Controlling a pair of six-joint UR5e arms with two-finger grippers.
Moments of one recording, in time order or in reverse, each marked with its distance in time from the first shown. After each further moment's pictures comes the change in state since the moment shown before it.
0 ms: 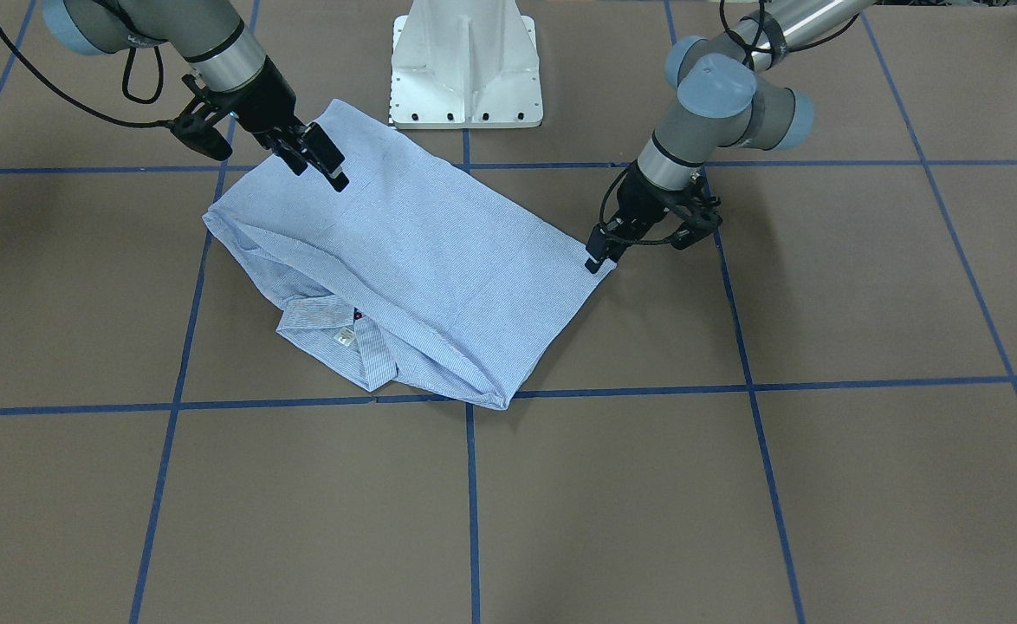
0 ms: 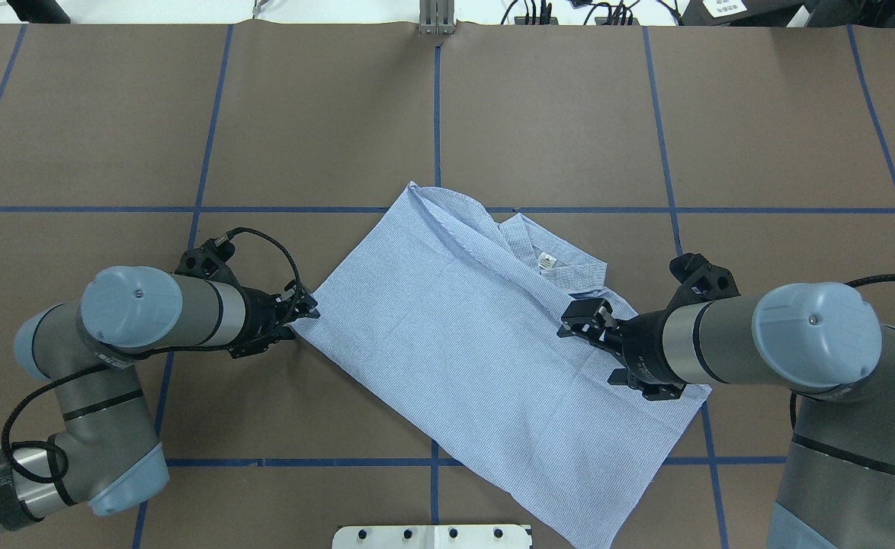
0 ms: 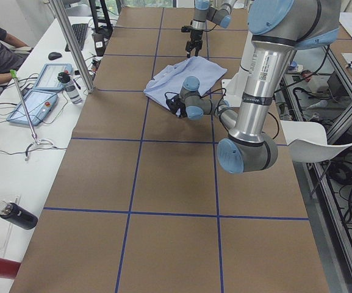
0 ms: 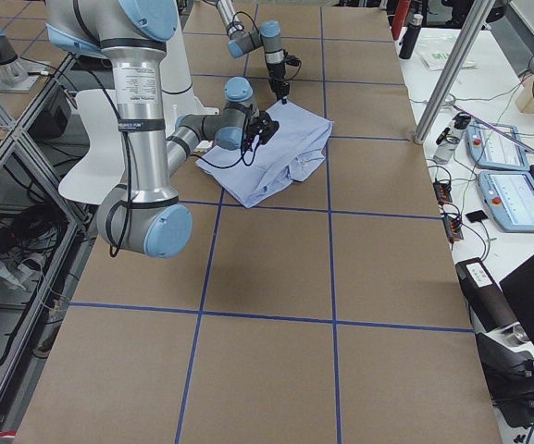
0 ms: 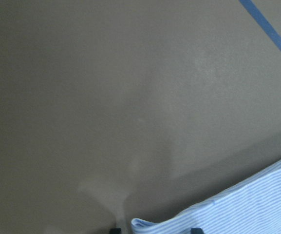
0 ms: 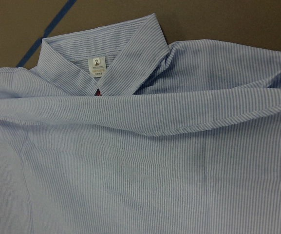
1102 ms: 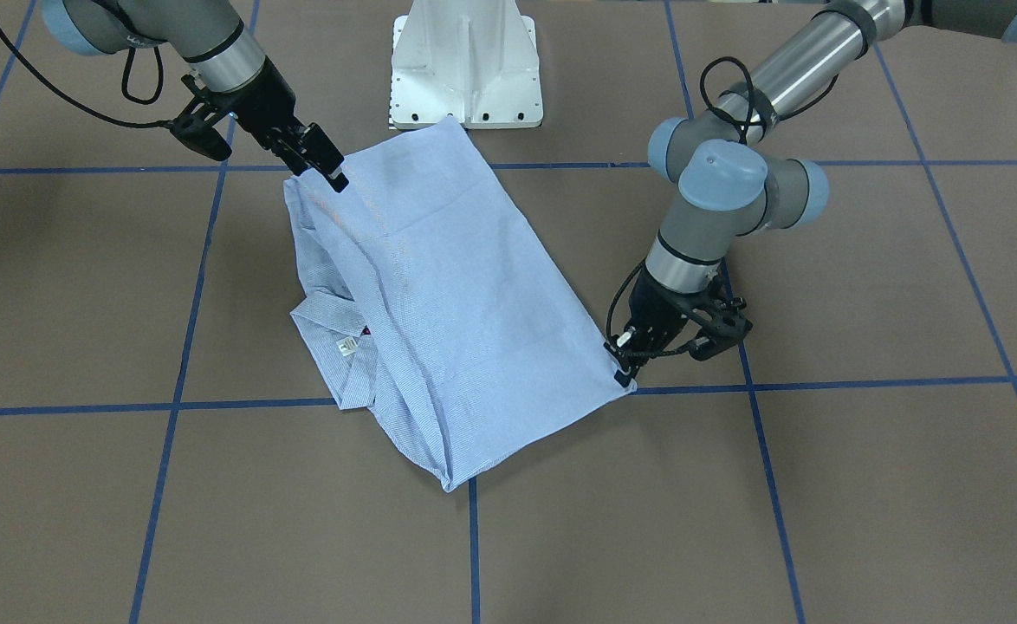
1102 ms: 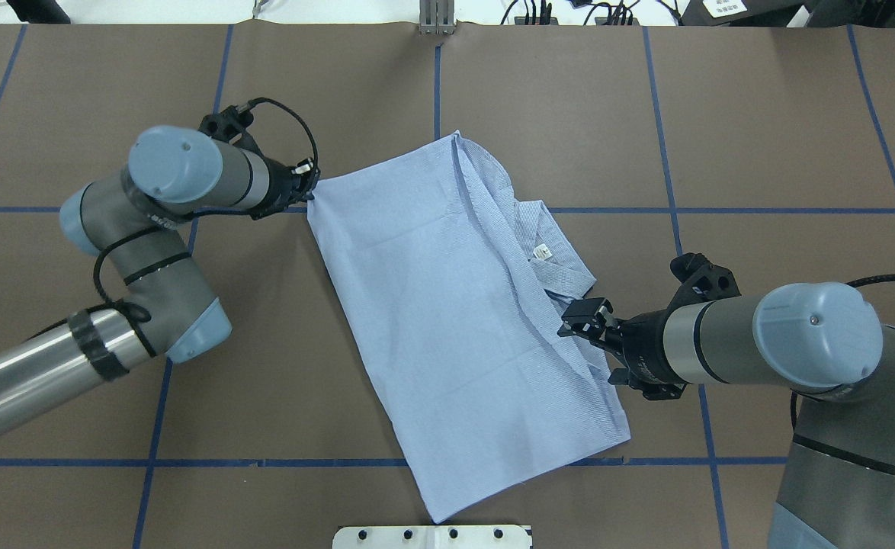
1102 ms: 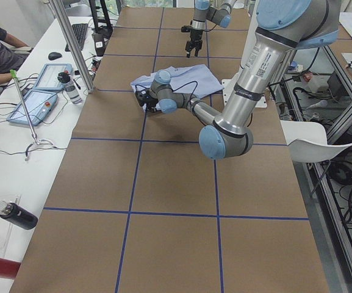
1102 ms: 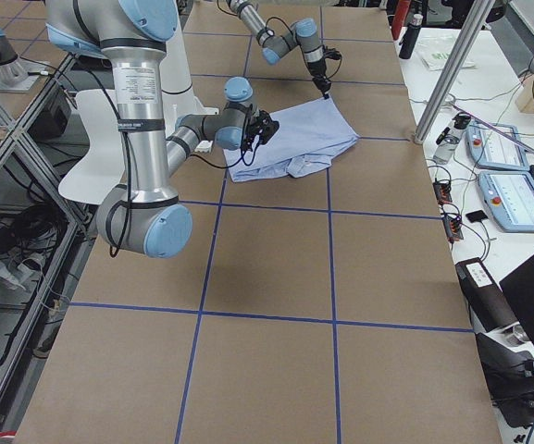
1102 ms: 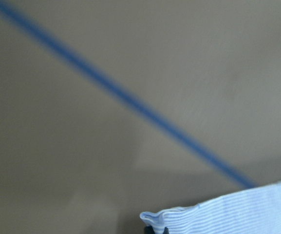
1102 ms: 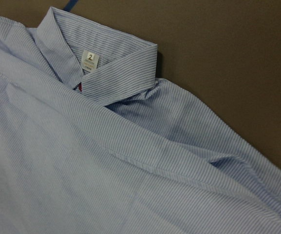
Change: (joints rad) left arm -0.254 -0.291 0.364 -0.044 0.003 0.277; right arm 0.000 0.000 0.001 0.000 -0.001 0.001
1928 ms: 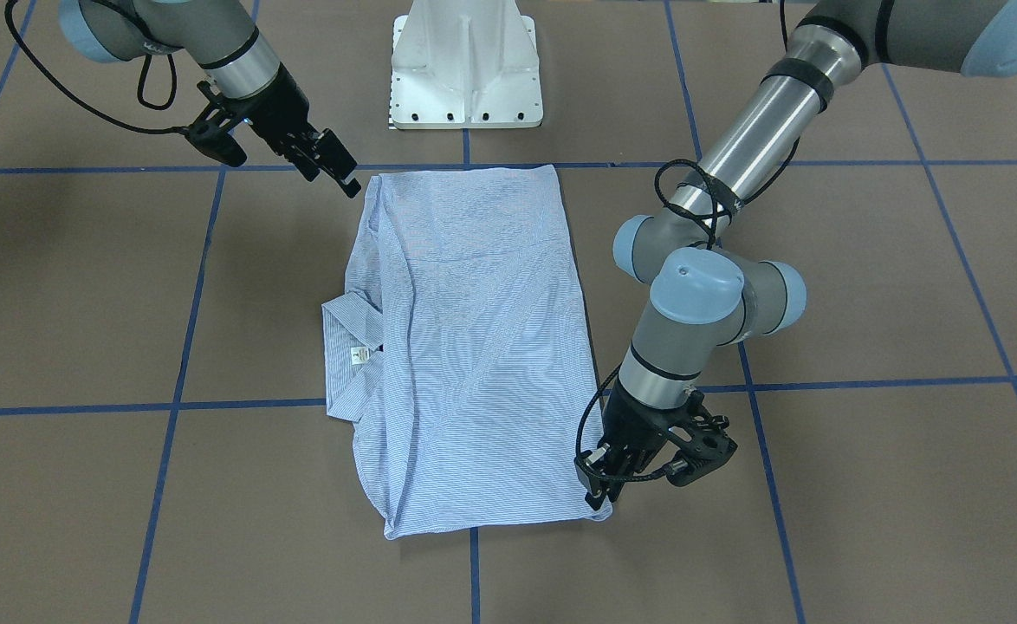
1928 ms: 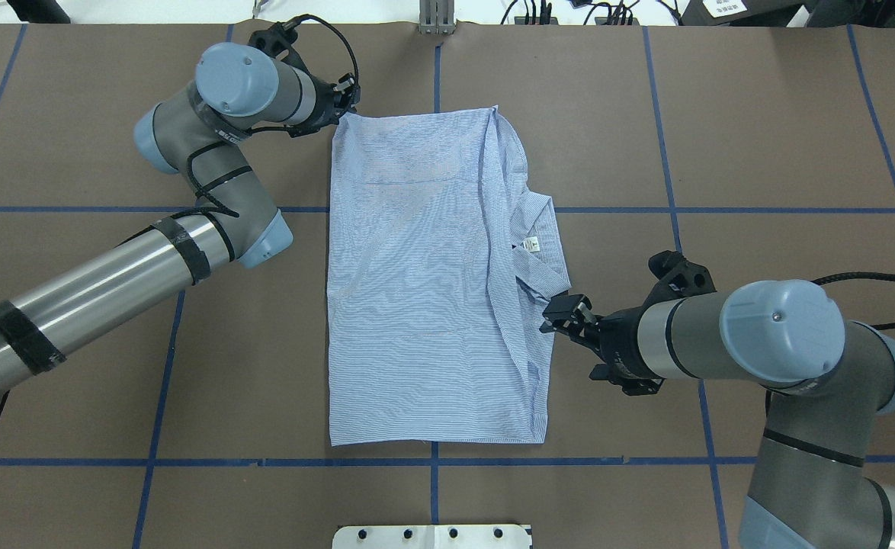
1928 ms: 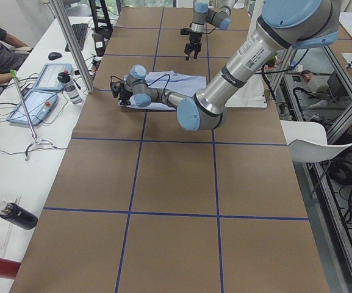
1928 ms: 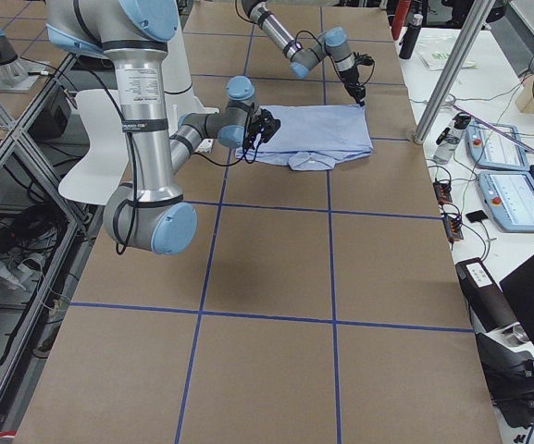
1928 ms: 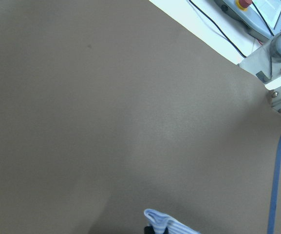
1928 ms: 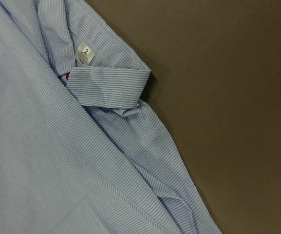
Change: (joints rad) left arm -0.071 -0.275 0.404 -0.207 0.024 0.059; right arm -0.011 0.069 -0.051 -0.021 -0.014 0.005
